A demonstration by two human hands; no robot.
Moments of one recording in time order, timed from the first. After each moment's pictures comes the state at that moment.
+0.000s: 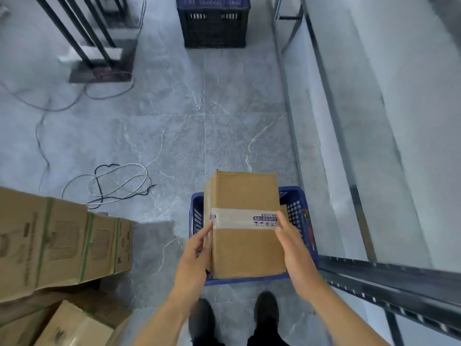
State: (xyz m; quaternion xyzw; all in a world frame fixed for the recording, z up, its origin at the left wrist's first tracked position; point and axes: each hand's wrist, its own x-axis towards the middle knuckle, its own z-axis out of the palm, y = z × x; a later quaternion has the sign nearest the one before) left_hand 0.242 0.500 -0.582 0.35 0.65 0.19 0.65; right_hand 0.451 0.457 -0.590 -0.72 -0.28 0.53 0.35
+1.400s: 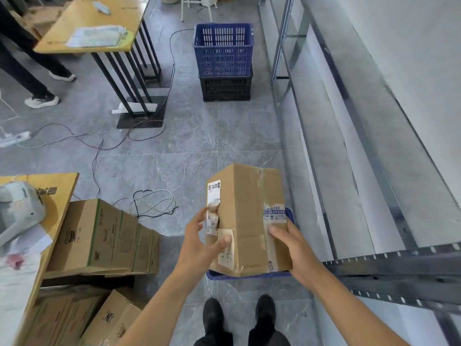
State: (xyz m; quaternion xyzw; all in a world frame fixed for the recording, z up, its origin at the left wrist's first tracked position) left_hand 0.210 0.457 -0.318 0.48 0.60 0.25 0.60; right_hand 0.443 0.409 -0.328 -0.58 -0.22 0.66 0.43
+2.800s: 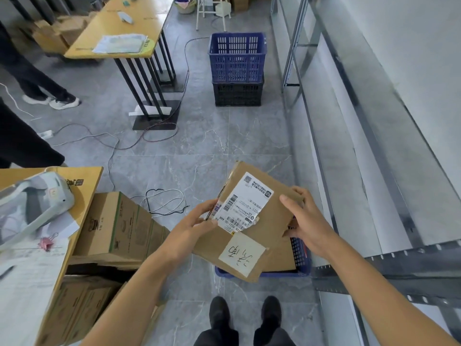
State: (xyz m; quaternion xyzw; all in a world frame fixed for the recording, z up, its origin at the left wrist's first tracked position) left_hand 0.155 0.467 -0.262 0.51 0.56 0.19 0.63; right_hand 0.440 0.437 -0.276 -0.62 -0.27 0.60 0.43
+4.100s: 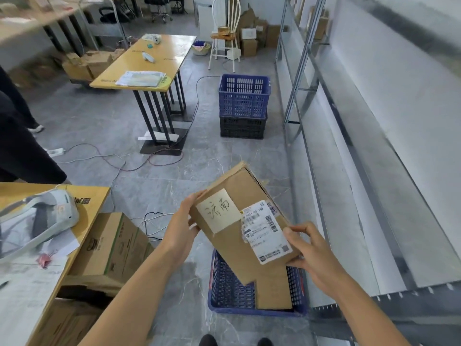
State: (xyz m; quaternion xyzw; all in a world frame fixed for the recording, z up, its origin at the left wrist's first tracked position) left_hand 0.181 0.503 -0.214 0.35 0.53 0.44 0.63; right_hand 0.451 0.424 -0.243 -0.63 -0.33 0.57 0.42
